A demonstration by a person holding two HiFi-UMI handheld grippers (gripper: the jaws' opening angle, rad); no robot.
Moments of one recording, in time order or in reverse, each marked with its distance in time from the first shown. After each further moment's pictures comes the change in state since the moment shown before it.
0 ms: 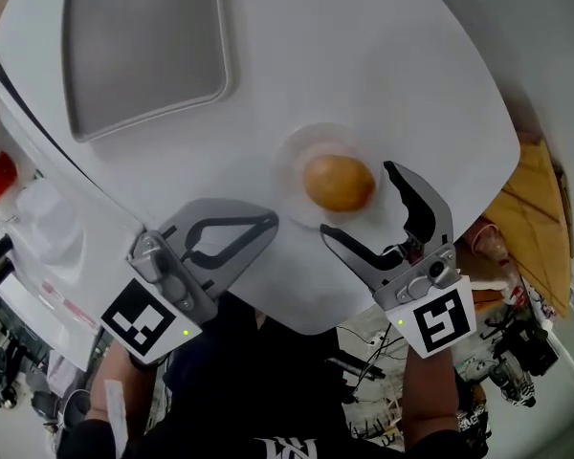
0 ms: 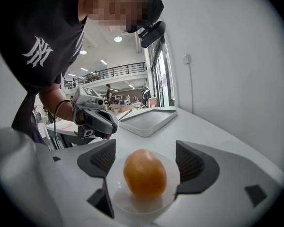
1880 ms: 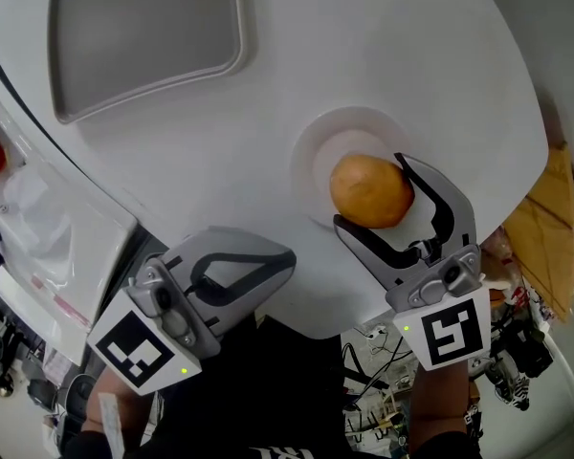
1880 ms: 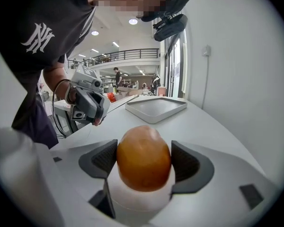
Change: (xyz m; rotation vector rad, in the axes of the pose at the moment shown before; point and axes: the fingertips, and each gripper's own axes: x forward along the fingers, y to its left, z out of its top) left arm -0.010 -0.031 -0.019 -0.075 -0.075 -0.071; right arm 0.021 0.013 -0.032 -0.186 0.169 0.060
